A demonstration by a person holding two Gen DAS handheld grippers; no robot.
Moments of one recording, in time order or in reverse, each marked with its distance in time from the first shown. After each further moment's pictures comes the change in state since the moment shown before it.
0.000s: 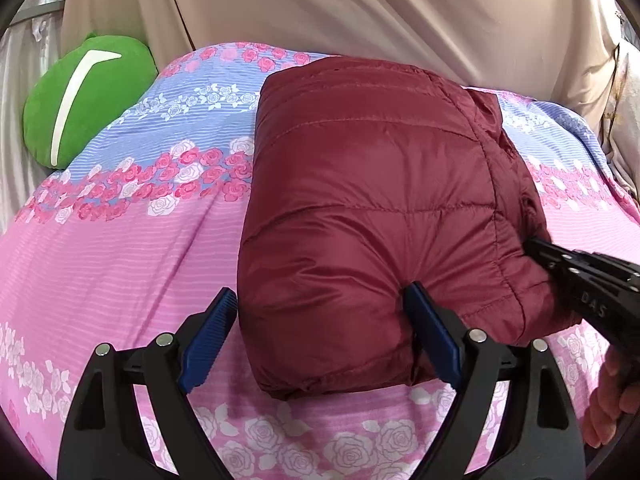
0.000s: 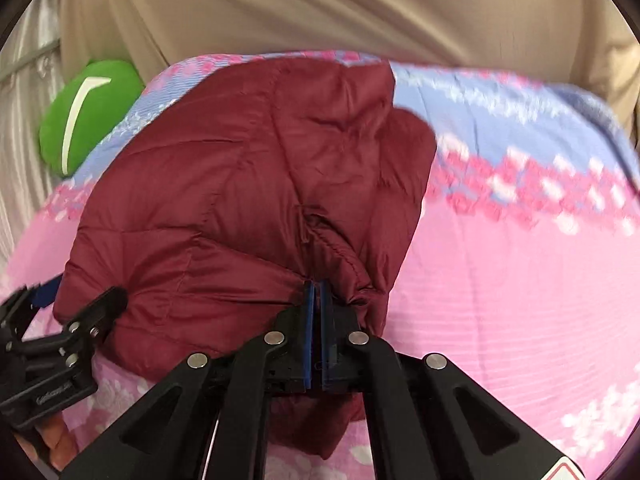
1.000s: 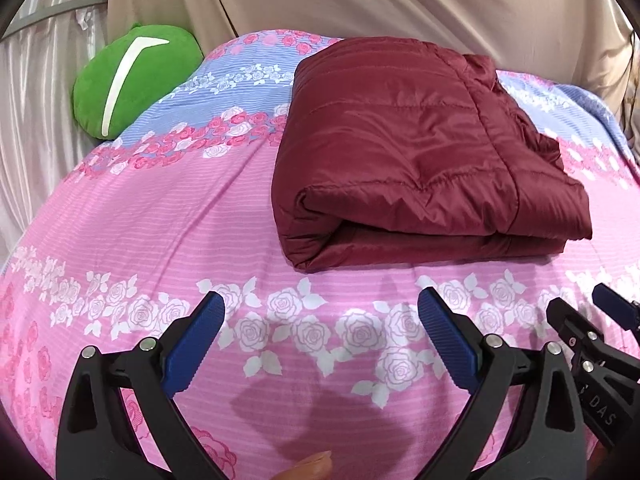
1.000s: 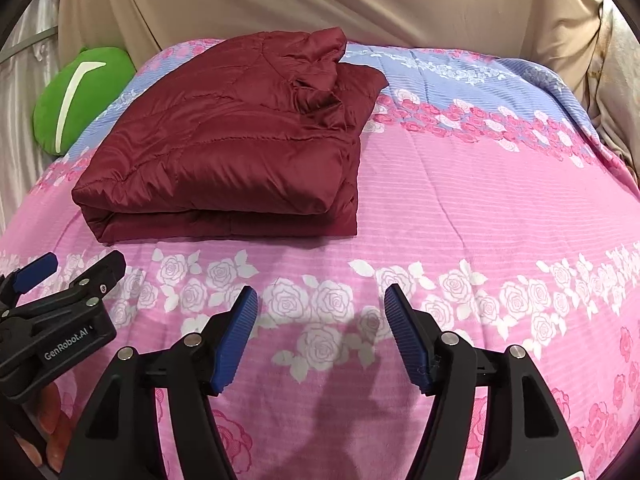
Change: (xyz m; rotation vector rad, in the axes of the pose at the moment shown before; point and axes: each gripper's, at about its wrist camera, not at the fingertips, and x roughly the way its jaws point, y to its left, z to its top) left arm -0.046 -0.015 -0.062 -0.030 0.038 0.159; right arm -0.058 0.012 -0.091 0.013 0.008 -0.127
